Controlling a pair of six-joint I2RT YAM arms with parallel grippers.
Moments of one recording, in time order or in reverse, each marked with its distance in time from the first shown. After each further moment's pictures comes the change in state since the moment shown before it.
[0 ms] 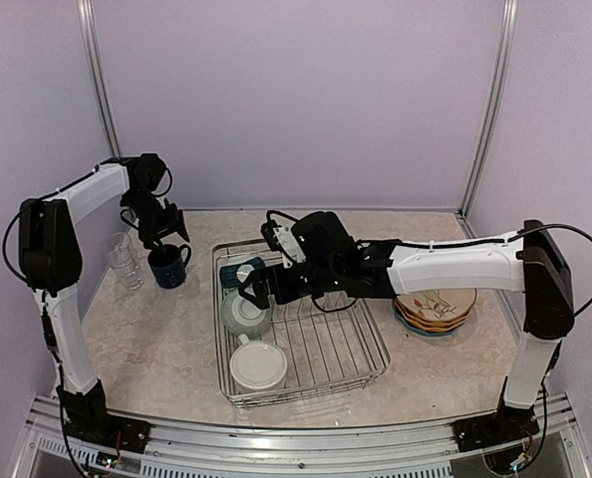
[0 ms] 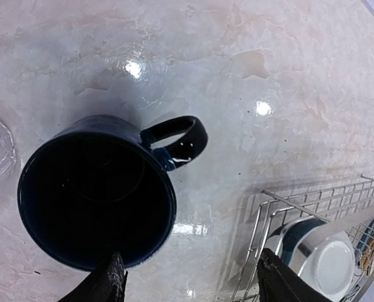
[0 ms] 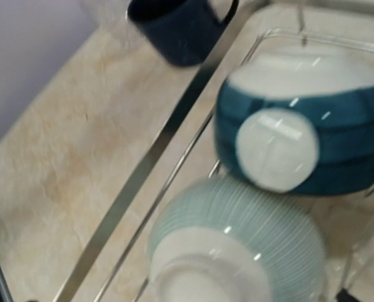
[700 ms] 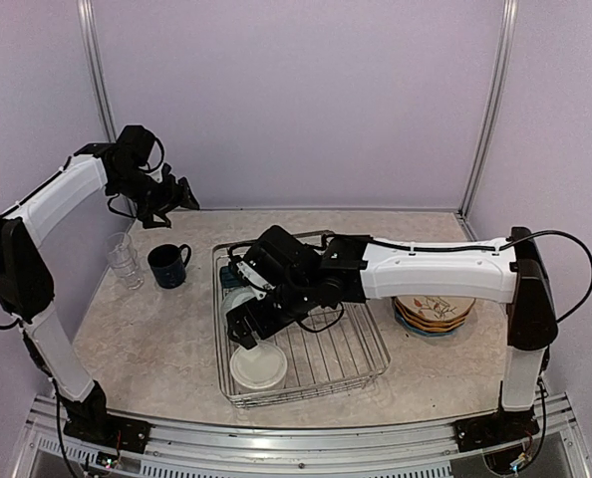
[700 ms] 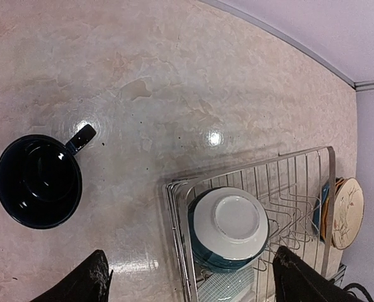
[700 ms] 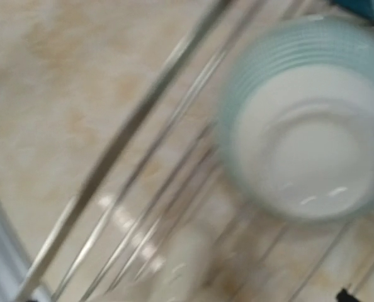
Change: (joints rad) left arm -0.072 -0.301 -0.107 0.150 0.095 0.011; right arm 0.163 0.109 0.310 -0.548 0.078 -0.049
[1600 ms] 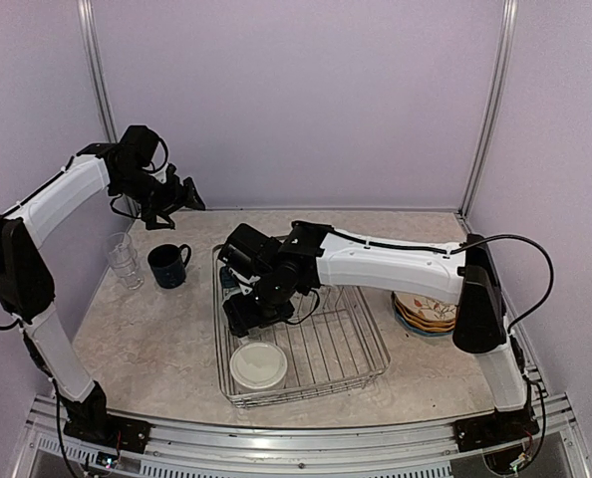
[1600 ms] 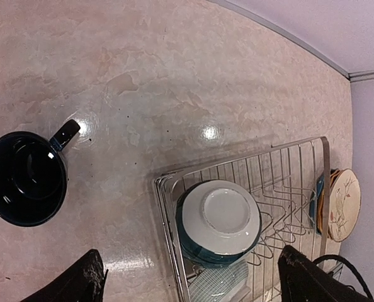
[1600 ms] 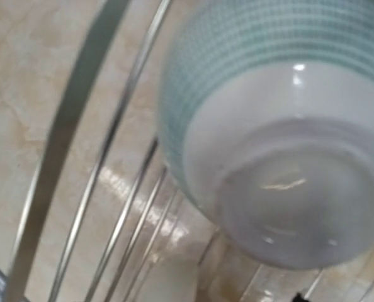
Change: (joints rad) left arm -0.024 0.000 -0.003 0.003 0.018 0.000; right arm -0.027 0.263 0.382 -0.320 0.006 0.138
